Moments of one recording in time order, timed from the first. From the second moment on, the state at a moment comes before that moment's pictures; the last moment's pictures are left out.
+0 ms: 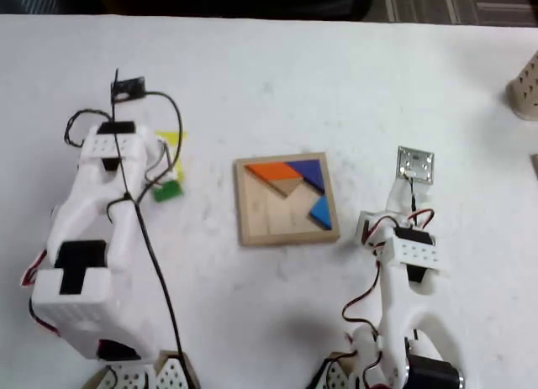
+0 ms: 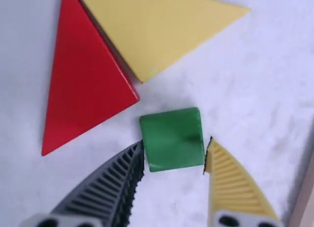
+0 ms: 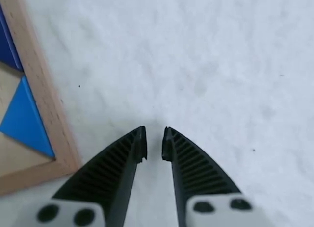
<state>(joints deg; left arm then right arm) -9.7 13.4 15.1 61.2 16.4 8.0 -27.0 67.1 32.2 1.0</state>
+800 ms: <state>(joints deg) -10.9 25.4 5.3 66.2 18.0 8.0 -27.0 67.1 32.2 1.0</state>
